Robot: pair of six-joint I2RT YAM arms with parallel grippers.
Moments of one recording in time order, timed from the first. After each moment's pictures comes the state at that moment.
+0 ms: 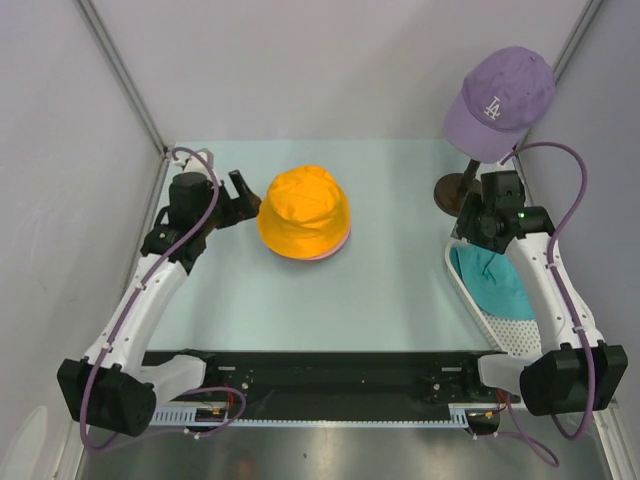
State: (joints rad) left arm -0.19 1.11 1.04 -0.42 0.00 -0.44; right arm 0.09 1.21 1.21 -0.91 0.18 0.41
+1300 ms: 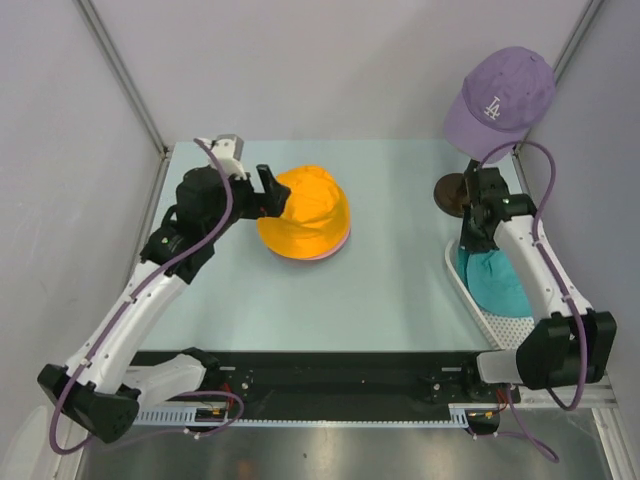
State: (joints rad) left arm -0.44 1.05 1.18 -0.41 -0.06 -0.35; right arm 0.10 1.37 1.17 -0.98 0.23 0.26
